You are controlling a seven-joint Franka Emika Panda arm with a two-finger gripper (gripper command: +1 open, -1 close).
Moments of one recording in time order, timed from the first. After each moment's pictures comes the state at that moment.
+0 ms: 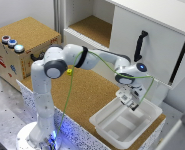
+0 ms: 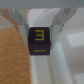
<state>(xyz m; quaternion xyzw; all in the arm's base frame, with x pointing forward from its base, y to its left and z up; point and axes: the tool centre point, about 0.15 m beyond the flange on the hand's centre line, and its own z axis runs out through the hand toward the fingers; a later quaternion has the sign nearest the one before) 0.372 -0.293 0.340 -0.99 0.04 -0.05 0.09</state>
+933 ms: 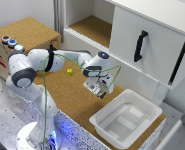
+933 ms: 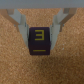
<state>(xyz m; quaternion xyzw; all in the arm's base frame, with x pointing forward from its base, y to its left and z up) 0.345 -0.168 0.263 -1.00 0.02 -0.04 0.00</state>
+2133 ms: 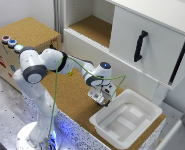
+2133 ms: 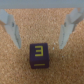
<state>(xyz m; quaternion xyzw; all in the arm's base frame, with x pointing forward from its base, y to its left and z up) 0.356 -0.196 0.249 -1.00 -0.02 -0.04 0.00</state>
